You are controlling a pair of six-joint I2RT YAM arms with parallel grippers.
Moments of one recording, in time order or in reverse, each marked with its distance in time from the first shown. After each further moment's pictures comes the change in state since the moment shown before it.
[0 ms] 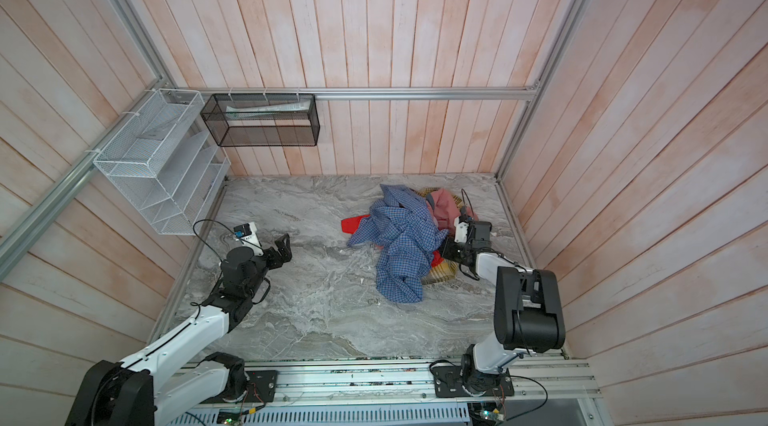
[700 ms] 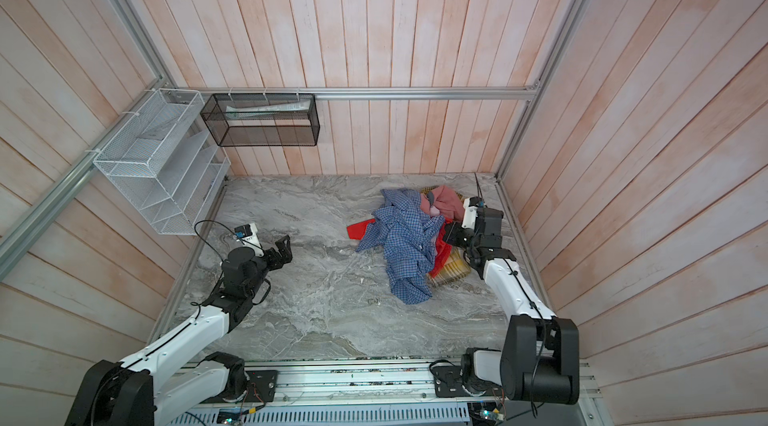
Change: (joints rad) left arm -0.007 0.000 0.000 -0.023 -0.002 -0.013; right arm 0.017 -0.313 0.066 -0.097 0.040 0.082
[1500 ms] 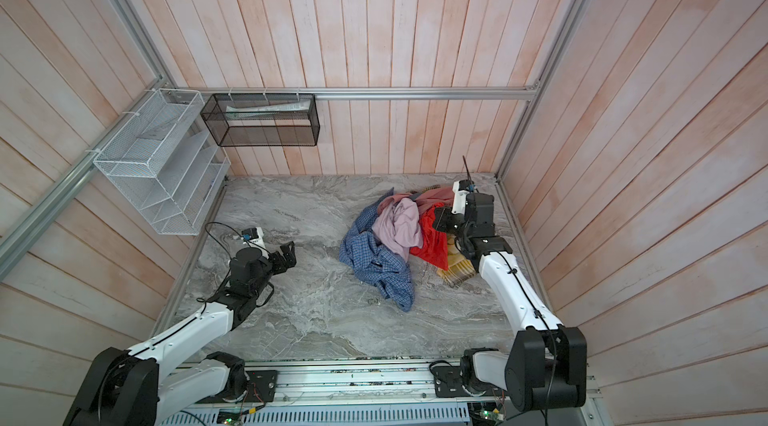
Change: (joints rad) left arm -0.021 0.060 0.000 -0.035 -0.003 -0.030; right arm 0.147 -0.010 0.129 -0.044 0.074 0.014
